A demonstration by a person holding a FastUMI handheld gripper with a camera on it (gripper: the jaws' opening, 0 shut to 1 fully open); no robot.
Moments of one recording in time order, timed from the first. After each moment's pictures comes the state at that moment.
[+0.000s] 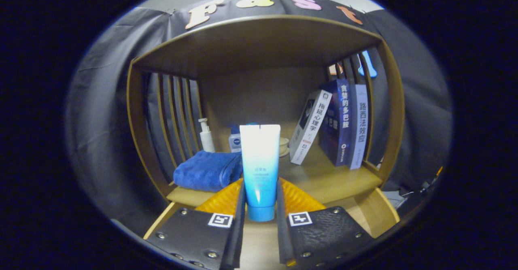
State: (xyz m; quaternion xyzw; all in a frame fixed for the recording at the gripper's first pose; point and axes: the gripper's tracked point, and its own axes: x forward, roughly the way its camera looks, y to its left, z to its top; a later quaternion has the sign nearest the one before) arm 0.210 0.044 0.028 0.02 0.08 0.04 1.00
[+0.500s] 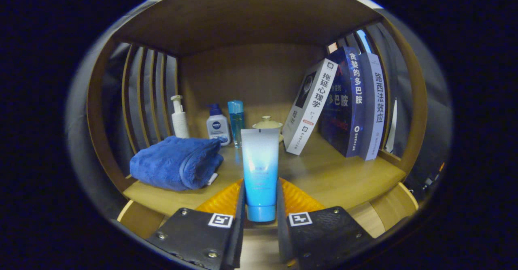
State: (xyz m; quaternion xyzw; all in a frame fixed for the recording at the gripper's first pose) arm 0.290 0.032 -0.036 0.01 0.10 0.00 0.99
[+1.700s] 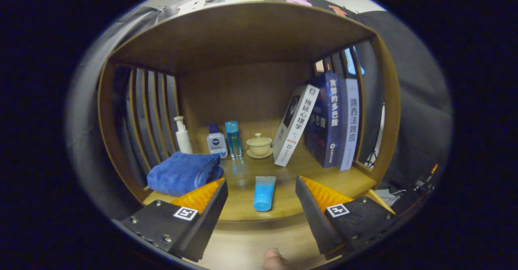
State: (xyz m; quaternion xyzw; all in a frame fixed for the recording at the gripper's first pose) arm 0.214 0.016 0.045 0.00 0.08 -0.02 1.00
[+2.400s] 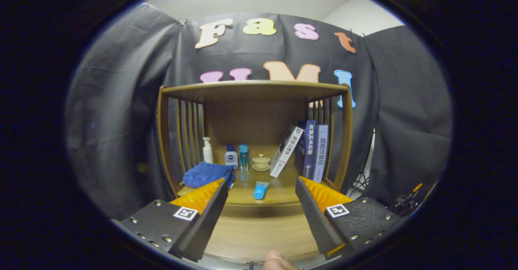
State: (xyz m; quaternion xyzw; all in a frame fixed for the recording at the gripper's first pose) arm 0.048 0.008 0.124 -0.03 0.00 -0.01 1.00
